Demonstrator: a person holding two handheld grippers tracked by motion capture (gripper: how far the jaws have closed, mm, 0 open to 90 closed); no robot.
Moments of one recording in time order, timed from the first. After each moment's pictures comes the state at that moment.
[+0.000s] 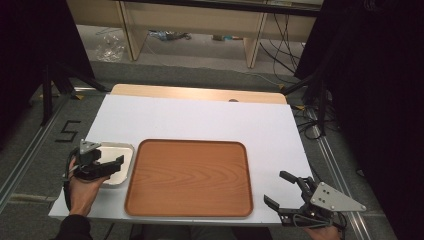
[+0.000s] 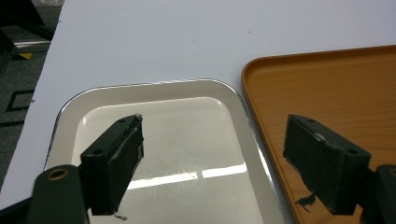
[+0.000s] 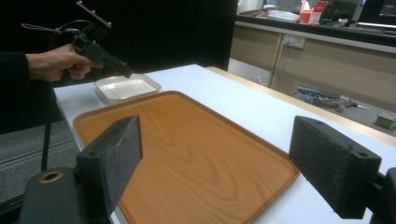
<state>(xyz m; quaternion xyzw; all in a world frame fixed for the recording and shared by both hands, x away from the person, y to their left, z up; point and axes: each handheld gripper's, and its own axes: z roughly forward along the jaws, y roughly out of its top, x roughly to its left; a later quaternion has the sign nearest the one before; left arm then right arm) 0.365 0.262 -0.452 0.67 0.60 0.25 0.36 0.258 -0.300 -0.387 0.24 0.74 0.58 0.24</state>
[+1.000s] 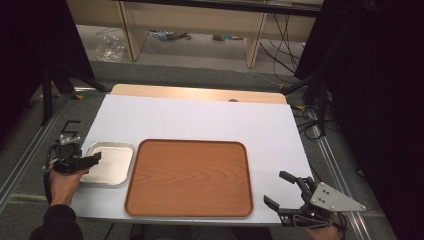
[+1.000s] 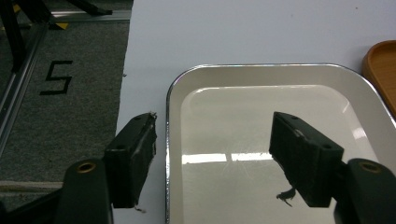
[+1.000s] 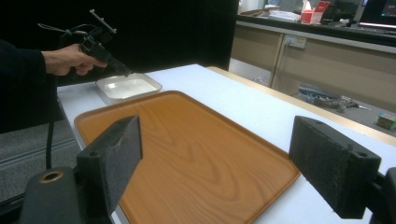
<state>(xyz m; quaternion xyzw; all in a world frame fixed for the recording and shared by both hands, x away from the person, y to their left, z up) 0.388 0.331 -0.470 0.67 0.64 0.25 0.30 0.258 -0.301 -0.387 0.24 0.74 0.58 0.24</state>
